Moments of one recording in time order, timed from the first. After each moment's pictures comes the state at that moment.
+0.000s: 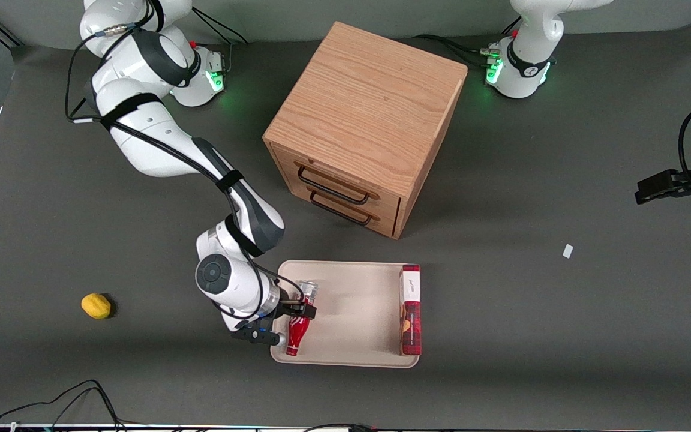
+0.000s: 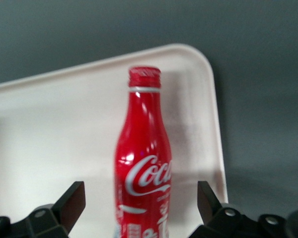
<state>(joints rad) 0.20 1.07 0.36 -1.03 -0.18 2.26 0.65</state>
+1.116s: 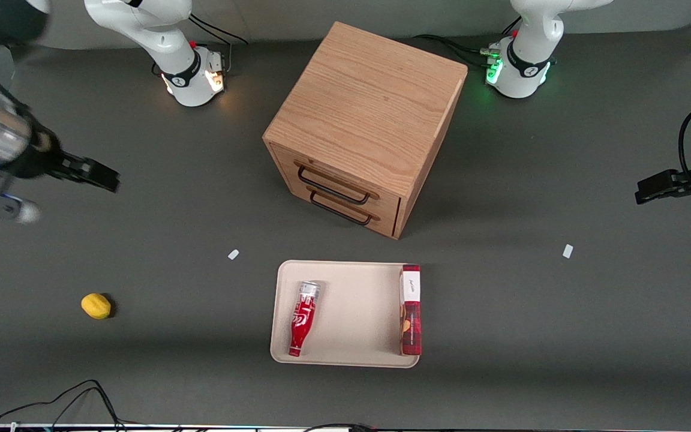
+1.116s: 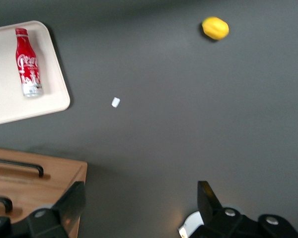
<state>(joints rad) 0.06 0.24 0.12 -1.10 -0.04 1.20 0.43</state>
